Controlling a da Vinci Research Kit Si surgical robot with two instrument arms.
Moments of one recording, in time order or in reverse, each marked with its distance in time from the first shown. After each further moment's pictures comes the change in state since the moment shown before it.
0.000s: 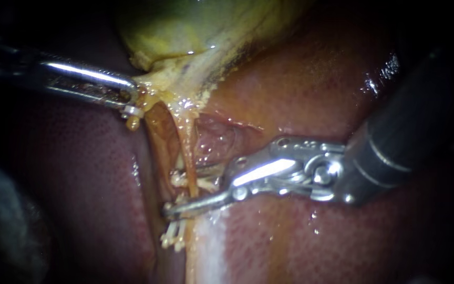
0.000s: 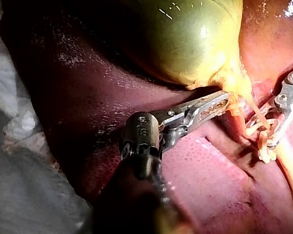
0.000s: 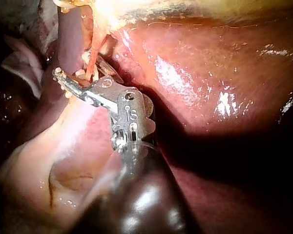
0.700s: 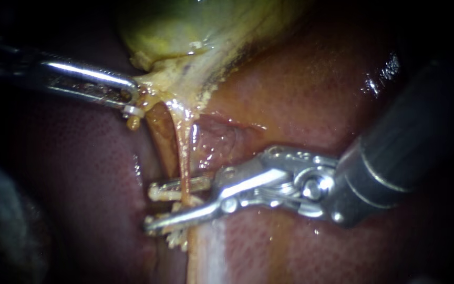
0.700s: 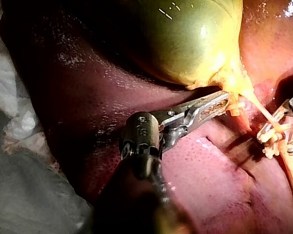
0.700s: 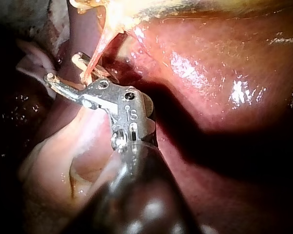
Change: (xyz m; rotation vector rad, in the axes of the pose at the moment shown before) right arm 0.002 -0.005 0.000 0.121 -0.001 0.020; left arm 0.000 0.000 0.000 0.001 0.000 0.000
